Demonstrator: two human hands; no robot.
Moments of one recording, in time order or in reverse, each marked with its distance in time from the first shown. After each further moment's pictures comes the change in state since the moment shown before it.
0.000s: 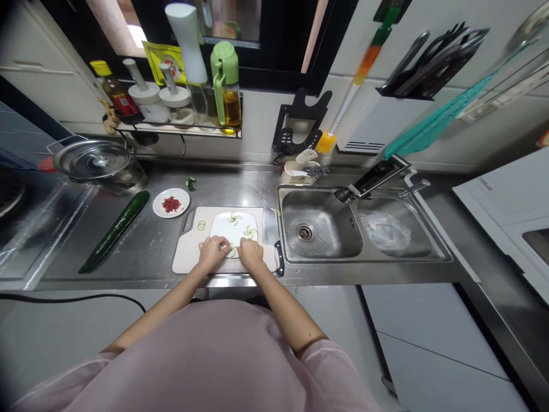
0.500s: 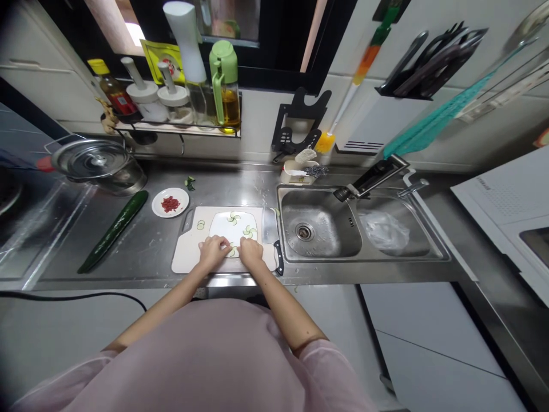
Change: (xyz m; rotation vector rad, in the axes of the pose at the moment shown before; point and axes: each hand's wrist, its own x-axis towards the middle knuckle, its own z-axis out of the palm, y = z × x) left_hand 0.001 0.002 0.004 0.010 -0.008 -0.012; right_hand 0.005 0.001 0.002 -0.014 -0.015 0.019
